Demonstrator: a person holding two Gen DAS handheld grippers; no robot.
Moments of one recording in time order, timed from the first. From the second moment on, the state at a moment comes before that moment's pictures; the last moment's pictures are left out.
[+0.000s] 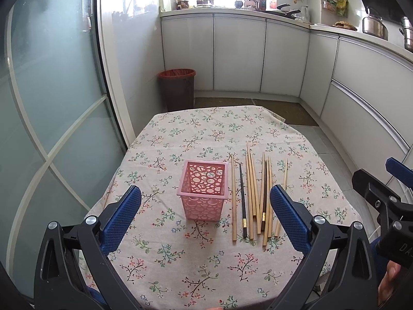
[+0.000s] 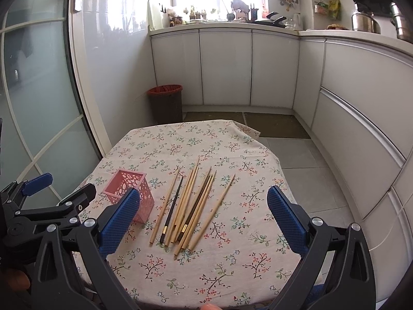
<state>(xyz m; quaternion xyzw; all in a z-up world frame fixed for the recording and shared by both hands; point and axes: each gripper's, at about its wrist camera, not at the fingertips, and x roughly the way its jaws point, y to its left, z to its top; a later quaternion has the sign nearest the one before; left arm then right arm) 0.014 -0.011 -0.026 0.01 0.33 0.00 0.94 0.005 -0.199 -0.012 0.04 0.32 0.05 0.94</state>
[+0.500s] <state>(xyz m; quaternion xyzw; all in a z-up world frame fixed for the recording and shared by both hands) 0.022 -0.016 -0.030 0.02 0.35 -0.01 0.94 0.021 -0.207 -0.029 0.03 0.34 0.05 0.94</state>
